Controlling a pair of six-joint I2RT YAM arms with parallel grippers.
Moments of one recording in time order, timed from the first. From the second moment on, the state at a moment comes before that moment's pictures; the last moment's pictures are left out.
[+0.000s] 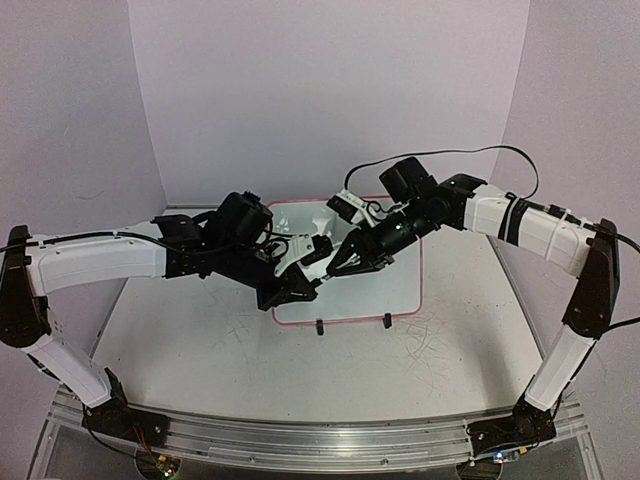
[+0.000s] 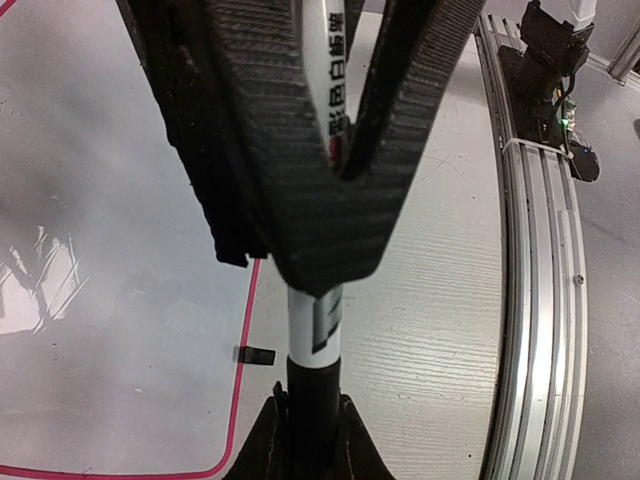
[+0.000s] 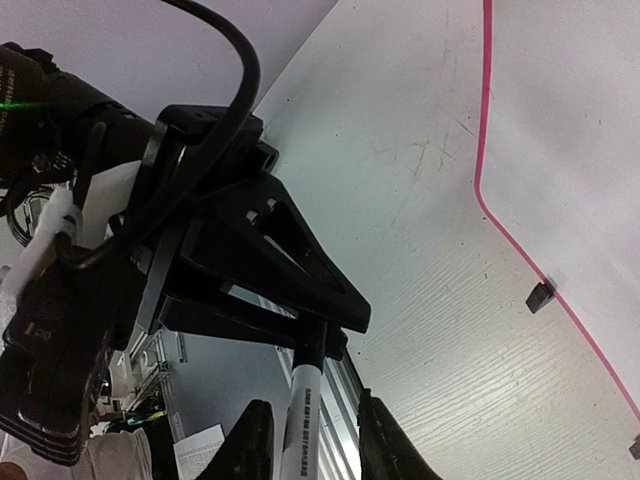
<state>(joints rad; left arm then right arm) -0.97 1.52 1.22 -0.42 0.32 0.31 0.73 1.73 1.58 -0.75 -0.83 0.23</state>
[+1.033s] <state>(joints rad) -0.97 1.53 1.22 -0.46 0.28 0.25 0.73 1.73 1.49 -0.63 -0.87 0.27</state>
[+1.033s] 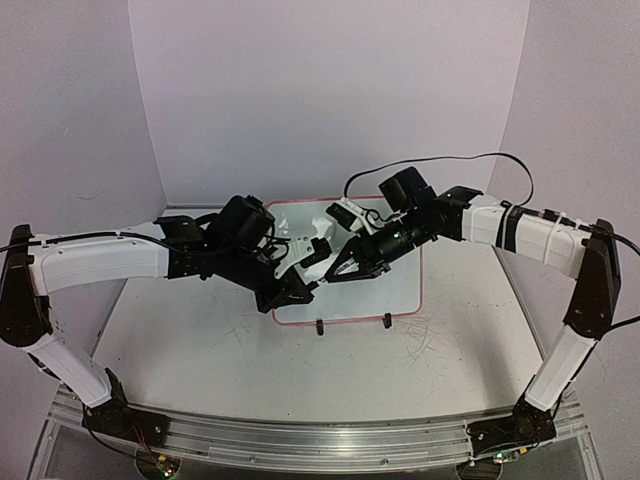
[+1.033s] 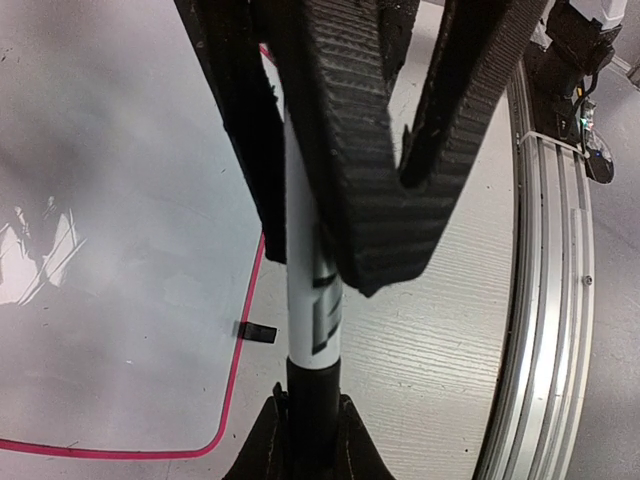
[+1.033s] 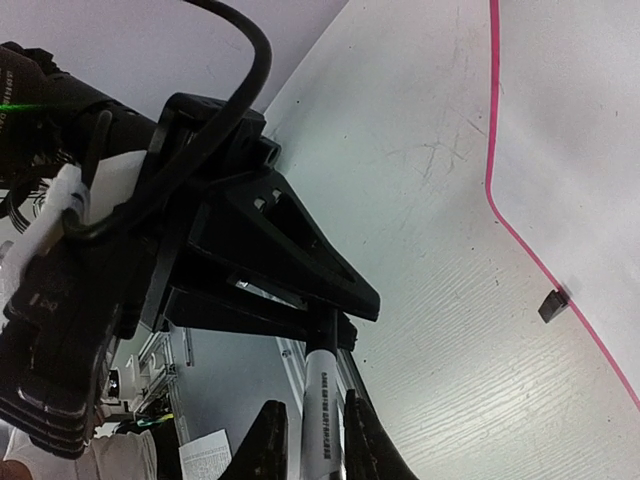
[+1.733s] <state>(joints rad) -0.97 1.52 1.22 -0.44 0.27 0.21 0.73 1.71 1.42 -0.56 -0.87 0.31</state>
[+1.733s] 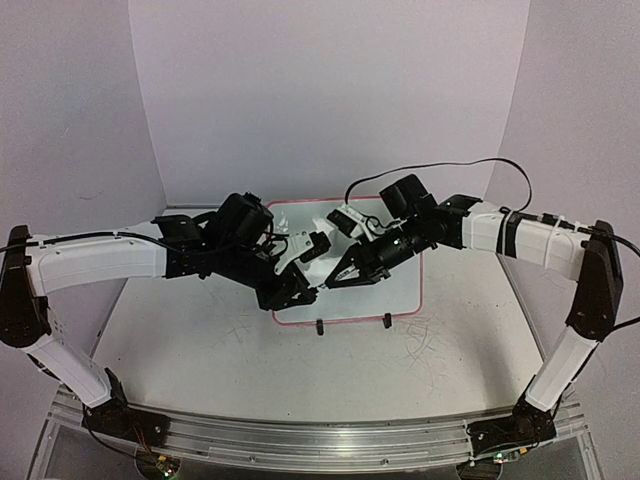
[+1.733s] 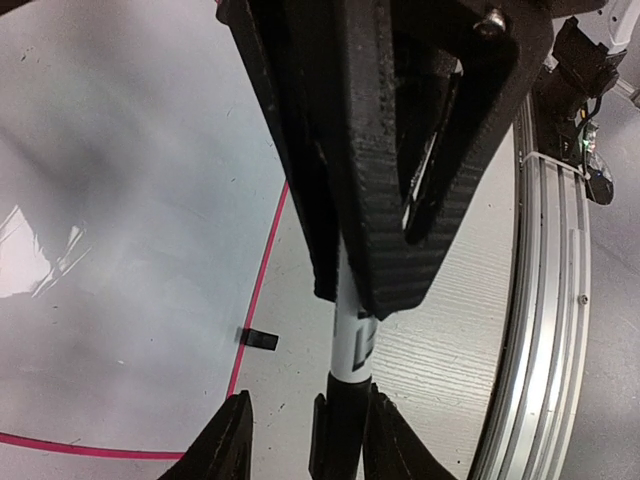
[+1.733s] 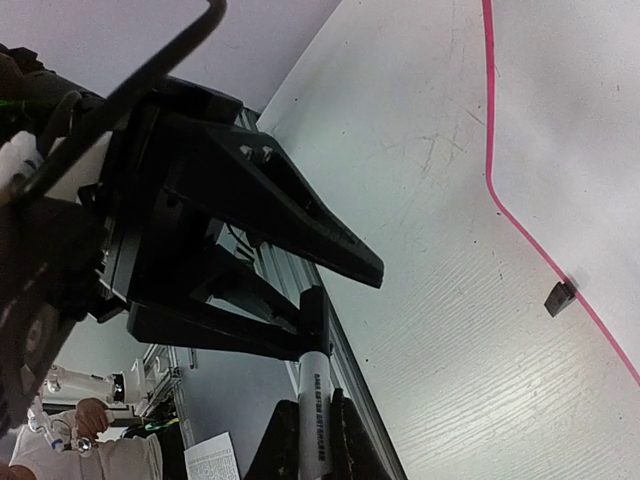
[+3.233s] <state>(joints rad) -0.94 1.05 0.80 -0.20 -0.56 -0.13 0.46 0.85 0.99 -0.13 -0.04 0.12</state>
